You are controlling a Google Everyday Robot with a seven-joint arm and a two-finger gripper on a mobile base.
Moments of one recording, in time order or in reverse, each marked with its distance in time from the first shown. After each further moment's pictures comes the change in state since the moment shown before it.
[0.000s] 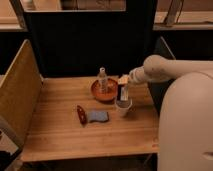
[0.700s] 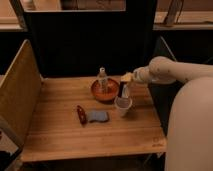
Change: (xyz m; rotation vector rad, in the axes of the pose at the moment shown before) arm -0.010 -0.014 -0.003 -0.016 -0.056 0.059
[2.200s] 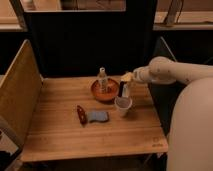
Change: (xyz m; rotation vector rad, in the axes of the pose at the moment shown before) arm -0.007 0.010 -0.006 -0.012 -0.037 -0.076
